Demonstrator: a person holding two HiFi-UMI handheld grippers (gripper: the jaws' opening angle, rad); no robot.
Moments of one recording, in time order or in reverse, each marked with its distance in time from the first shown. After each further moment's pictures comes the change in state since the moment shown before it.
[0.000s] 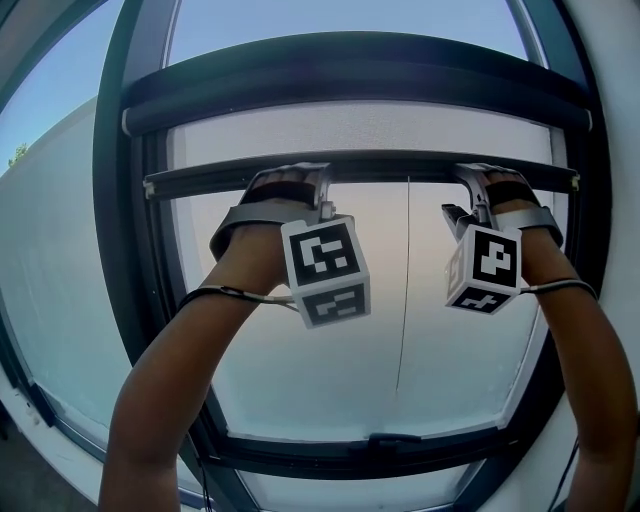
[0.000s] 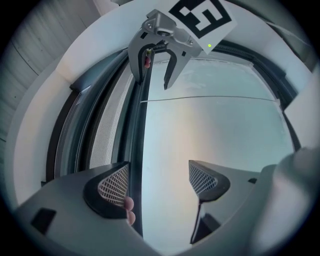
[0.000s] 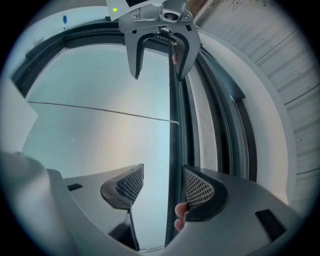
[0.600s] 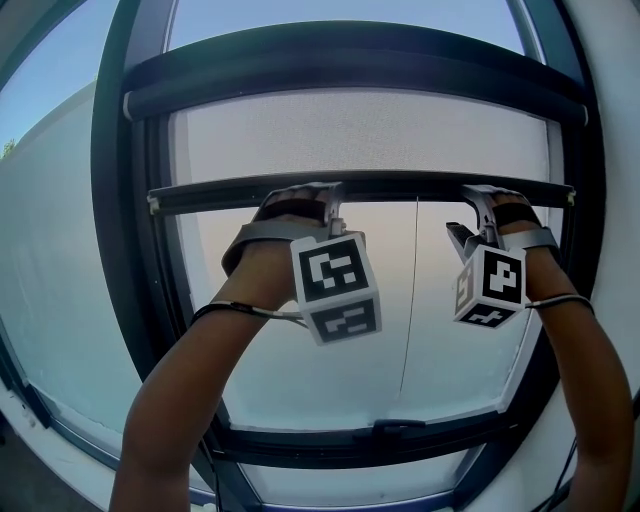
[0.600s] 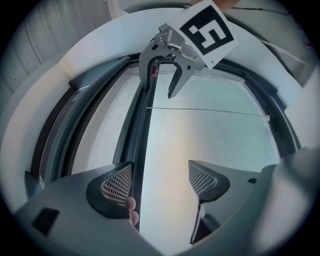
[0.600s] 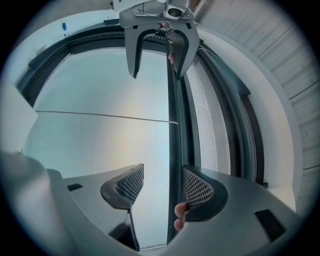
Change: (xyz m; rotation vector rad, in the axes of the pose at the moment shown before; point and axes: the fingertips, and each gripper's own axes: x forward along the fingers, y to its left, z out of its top) left arm -0.016 -0.039 0.006 -0.083 -0.110 -0.116; right arm -0.017 0.040 0.005 0.027 0.017 0.087
